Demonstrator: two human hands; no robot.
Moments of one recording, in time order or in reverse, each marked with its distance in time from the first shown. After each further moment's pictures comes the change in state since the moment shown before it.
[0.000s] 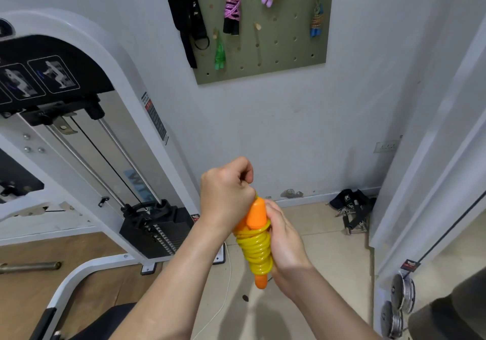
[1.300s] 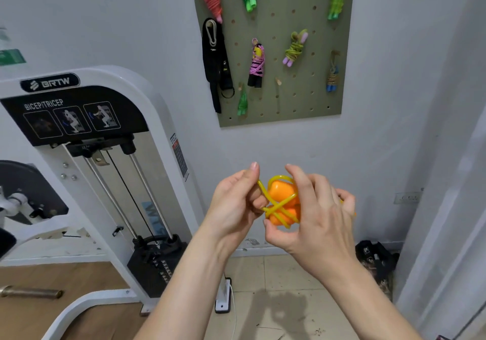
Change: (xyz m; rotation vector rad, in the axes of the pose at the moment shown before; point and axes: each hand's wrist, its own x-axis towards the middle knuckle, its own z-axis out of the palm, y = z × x) left_hand 0.047 0.029 -0.038 -1.257 -0.255 -0.585; right_hand 0.028 -0.093 -0.010 -1.268 0.373 -1.065
